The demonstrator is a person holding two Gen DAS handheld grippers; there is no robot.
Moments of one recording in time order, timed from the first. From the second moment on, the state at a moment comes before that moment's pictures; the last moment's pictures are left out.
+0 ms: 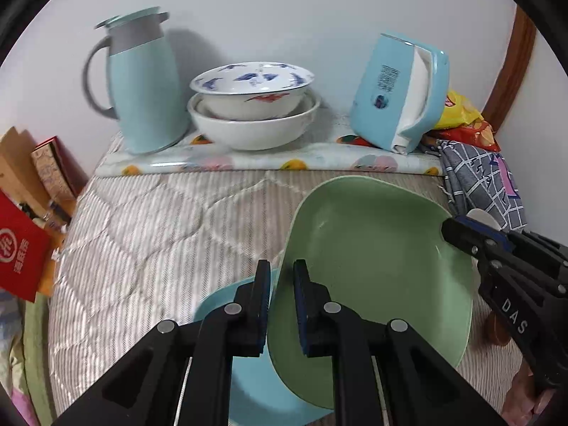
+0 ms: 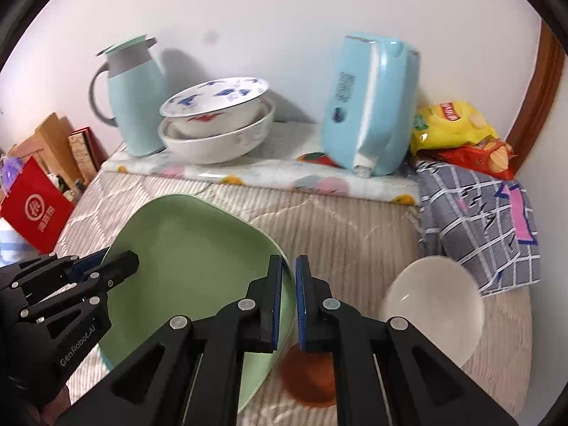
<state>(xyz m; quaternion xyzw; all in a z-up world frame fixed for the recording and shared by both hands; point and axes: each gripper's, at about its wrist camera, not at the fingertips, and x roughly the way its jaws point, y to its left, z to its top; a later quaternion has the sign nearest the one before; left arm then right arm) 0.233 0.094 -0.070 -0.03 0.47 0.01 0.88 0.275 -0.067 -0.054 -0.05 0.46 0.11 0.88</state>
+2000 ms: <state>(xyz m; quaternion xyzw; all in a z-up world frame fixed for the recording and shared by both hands) 0.199 0.164 -0.110 -0.06 0.47 -0.02 0.88 0.192 -0.020 -0.112 0.02 0.55 0.12 0.83</state>
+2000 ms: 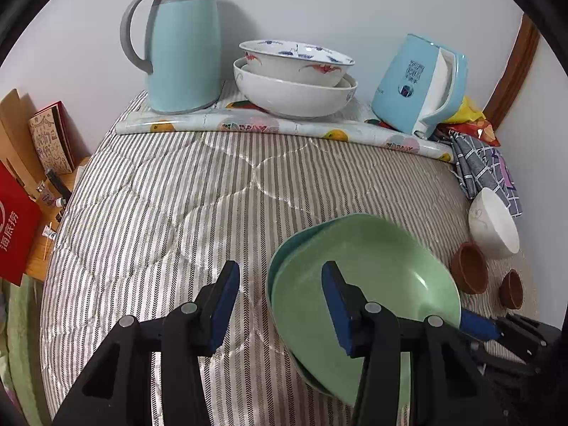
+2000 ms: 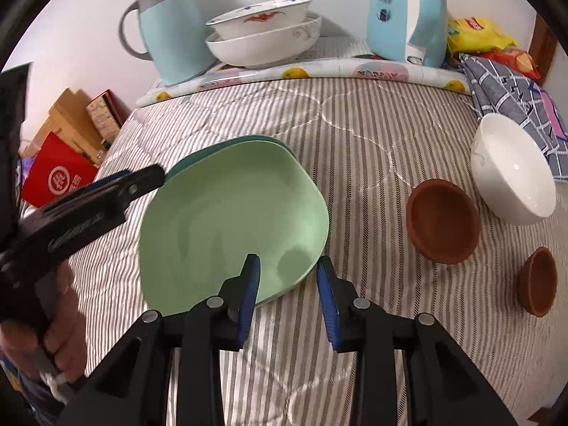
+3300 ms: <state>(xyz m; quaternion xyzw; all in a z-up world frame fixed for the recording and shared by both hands) 0.177 -0.015 -0.075 -0.02 0.46 0.00 0.89 0.144 -0.273 -0.065 0.00 0.44 0.00 0.90</state>
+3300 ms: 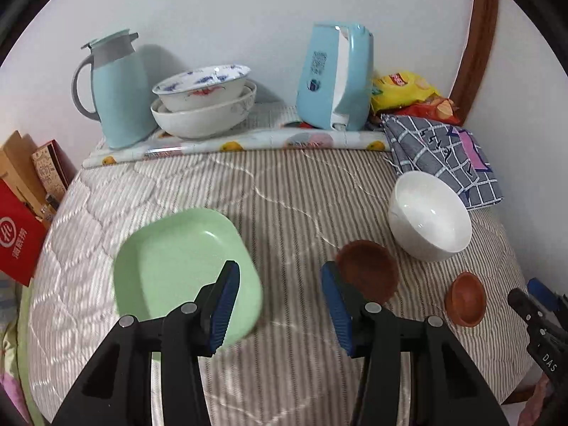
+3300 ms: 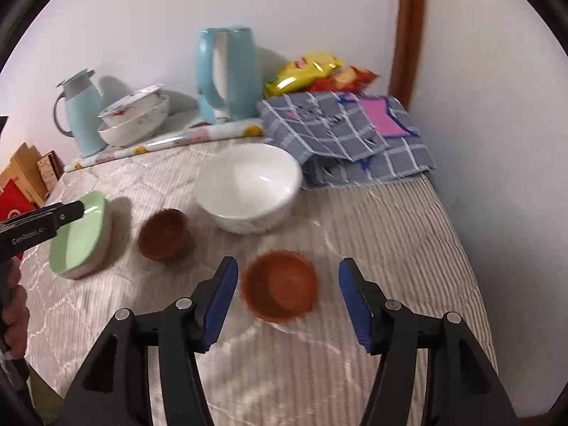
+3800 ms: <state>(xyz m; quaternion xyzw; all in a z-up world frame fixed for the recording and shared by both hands) 0.202 -0.053 -0.118 -0.03 0.51 0.01 0.86 0.158 -0.312 -0.104 0.02 0.47 0.02 0.88</state>
